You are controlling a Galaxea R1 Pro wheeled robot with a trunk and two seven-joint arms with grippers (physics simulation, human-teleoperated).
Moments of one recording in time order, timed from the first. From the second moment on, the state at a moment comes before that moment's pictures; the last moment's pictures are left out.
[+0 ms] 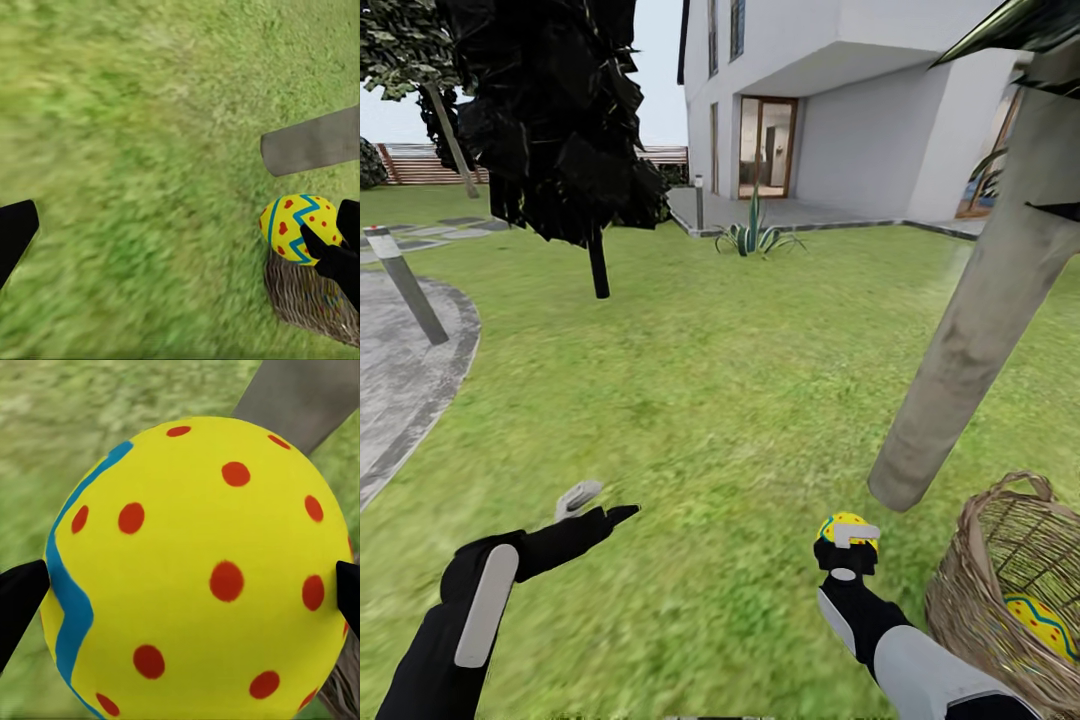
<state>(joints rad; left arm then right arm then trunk) -0.36 0.02 0.21 -1.46 0.54 1.01 -0.22 -0.70 0.06 0.16 -0.30 -0.07 -0.06 -0.47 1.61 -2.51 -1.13</state>
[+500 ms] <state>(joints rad) -0.36 0.03 0.21 -1.46 0.54 1.01 -0.22 -0.70 0.06 0.16 -0.30 -0.07 -0.06 -0.47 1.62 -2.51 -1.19</state>
